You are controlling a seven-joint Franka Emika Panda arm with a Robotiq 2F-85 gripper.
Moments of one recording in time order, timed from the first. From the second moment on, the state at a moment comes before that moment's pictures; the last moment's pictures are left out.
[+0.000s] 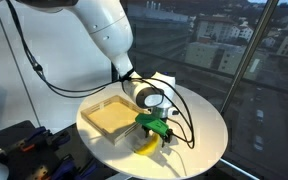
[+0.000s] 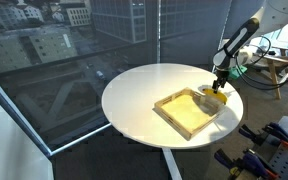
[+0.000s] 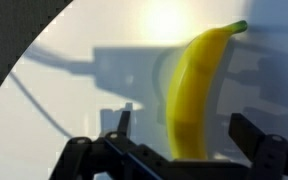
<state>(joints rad) -0.35 0.71 -0.12 -1.94 -0.01 2.59 -0.46</state>
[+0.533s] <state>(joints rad) -0.35 0.71 -0.12 -1.94 -0.01 2.59 -0.46</state>
